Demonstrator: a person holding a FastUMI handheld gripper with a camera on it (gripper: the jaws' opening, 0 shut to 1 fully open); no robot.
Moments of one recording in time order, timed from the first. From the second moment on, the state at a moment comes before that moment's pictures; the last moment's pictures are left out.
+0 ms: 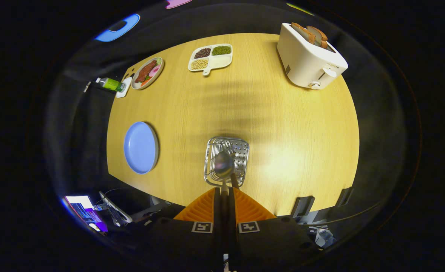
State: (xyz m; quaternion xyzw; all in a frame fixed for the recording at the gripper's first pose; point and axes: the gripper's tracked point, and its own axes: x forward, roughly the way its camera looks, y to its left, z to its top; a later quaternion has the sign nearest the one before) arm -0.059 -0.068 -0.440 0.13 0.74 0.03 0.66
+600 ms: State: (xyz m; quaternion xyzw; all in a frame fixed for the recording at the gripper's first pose) arm -0.037 -0.053 -0.490 0.15 0.74 0.00 0.65
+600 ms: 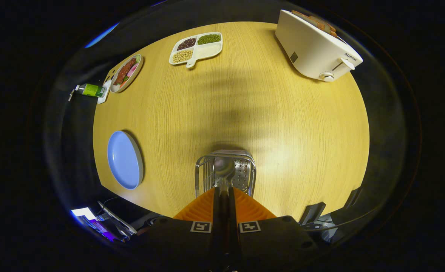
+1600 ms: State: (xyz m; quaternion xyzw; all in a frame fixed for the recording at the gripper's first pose) arm 0.079 -0.106 -0.213 0.08 0.20 -0.09 0.97
